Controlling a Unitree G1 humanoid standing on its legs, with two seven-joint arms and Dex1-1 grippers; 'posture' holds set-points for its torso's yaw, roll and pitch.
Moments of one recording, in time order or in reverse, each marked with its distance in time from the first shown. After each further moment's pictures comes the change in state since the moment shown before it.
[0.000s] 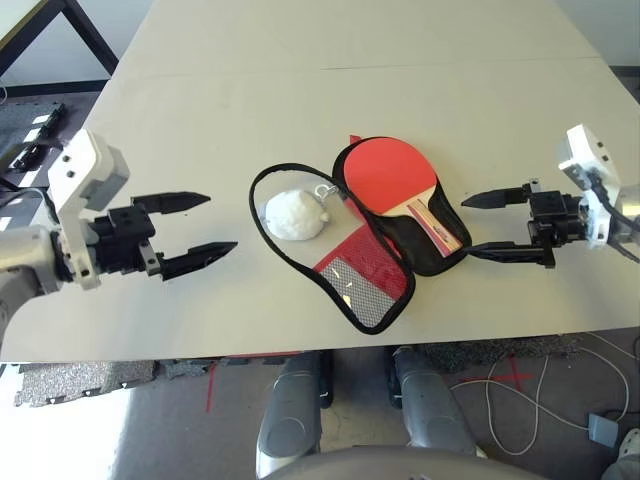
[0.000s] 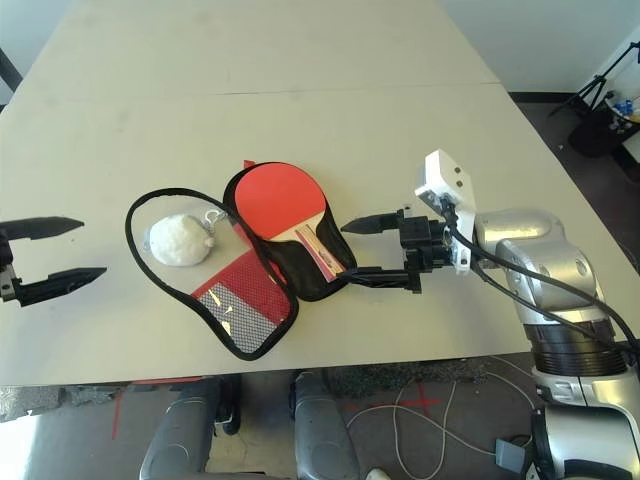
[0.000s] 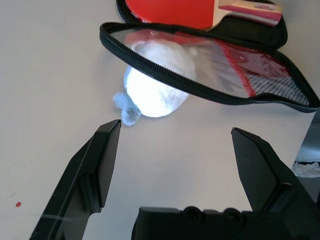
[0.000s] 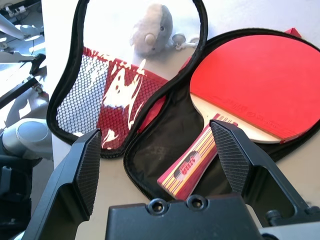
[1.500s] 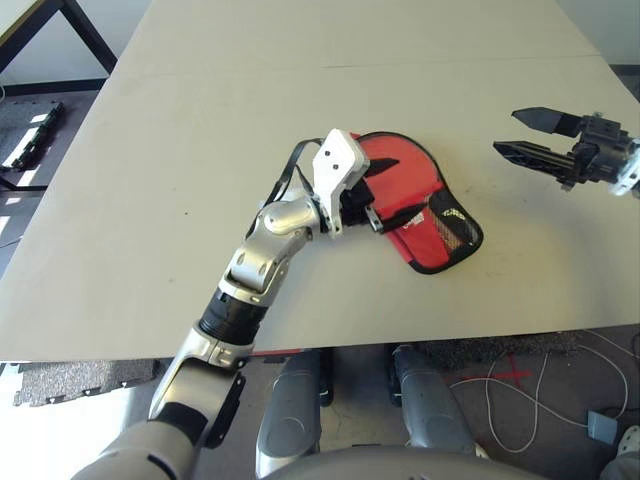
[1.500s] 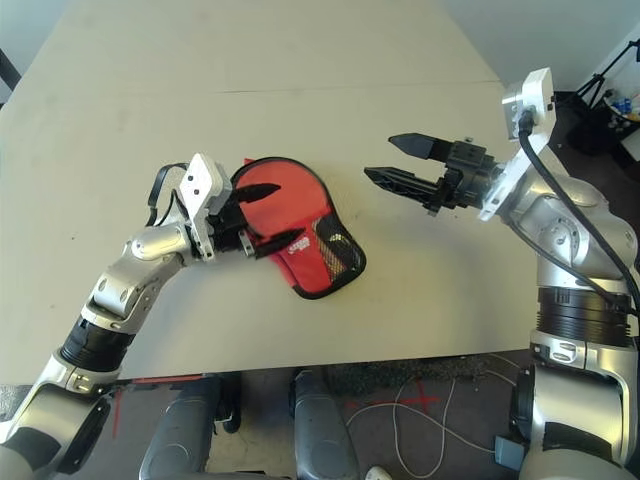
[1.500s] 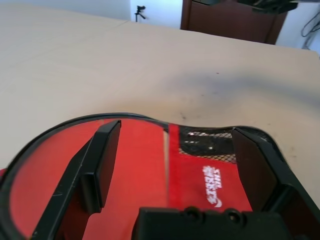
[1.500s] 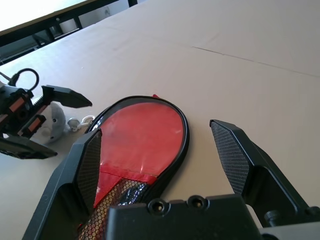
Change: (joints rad) left arm -0.605 -0.739 -0.662 0.414 0.399 -0.387 0.311; right arm -0.143 0.051 -0.211 0.231 0.068 0.036 -0.279
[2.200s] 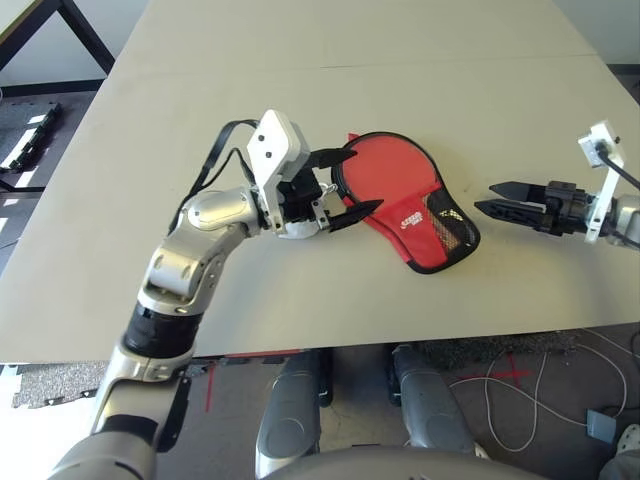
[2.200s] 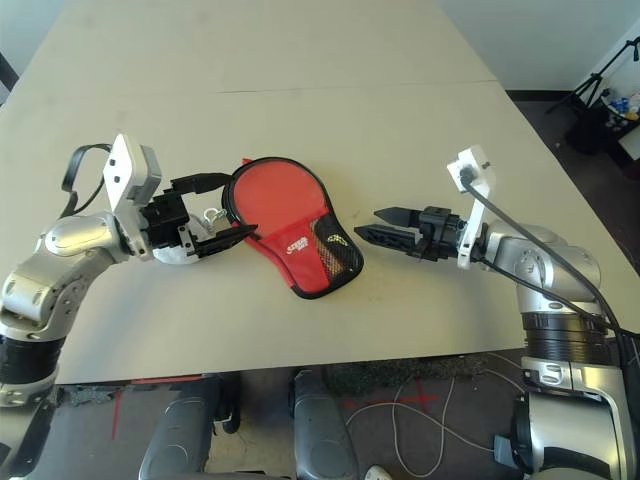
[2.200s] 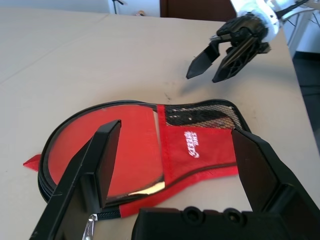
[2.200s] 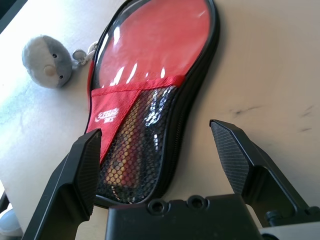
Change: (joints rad) left arm 0.065 0.307 0.125 -0.327 -0.197 0.218 -0.192; right arm 0.157 0.052 0.086 -0.071 -0.010 0.298 -0.026
